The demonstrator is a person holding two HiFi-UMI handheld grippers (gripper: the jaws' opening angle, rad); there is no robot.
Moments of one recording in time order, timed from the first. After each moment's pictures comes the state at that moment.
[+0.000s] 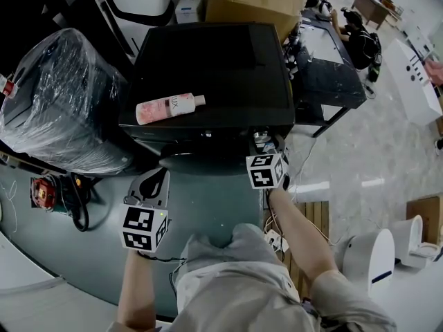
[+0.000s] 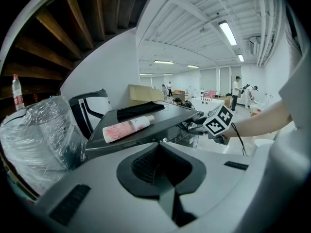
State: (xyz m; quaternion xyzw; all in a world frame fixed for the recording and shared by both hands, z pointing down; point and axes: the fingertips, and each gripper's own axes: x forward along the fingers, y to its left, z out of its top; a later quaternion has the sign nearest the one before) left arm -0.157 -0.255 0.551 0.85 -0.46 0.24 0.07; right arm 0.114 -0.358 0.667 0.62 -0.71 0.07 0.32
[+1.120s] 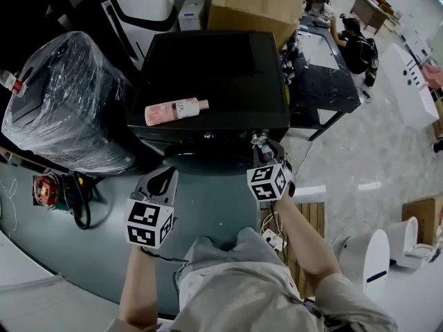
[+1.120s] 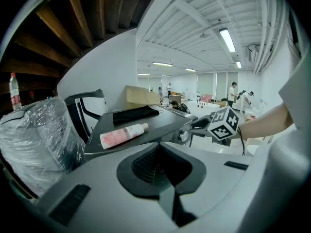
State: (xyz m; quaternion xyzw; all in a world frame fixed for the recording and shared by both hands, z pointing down) left arm -0.146 -0.237 0.507 0.86 -0.44 0.23 0.09; right arm 0.099 -0.314 0.604 0.58 -0.73 0.01 0.37
